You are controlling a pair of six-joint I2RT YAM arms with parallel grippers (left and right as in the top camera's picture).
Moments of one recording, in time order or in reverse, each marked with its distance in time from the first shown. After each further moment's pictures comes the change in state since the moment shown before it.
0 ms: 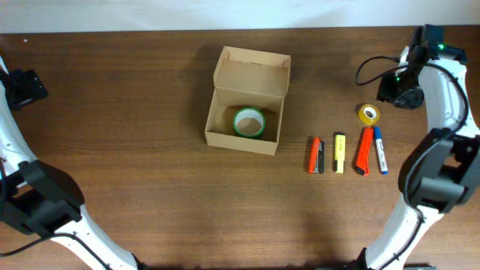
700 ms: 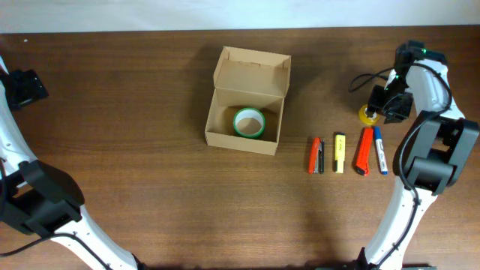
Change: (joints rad) left arm 0.000 0.000 0.000 0.000 0.000 0.000; right arm -0.006 0.188 0.047 -0.050 -0.006 0.067
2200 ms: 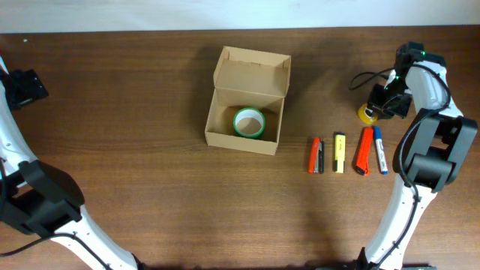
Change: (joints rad) left arm 0.000 0.000 0.000 0.000 0.000 0.000; right arm -0.009 0.040 0.016 0.060 -0.035 0.023
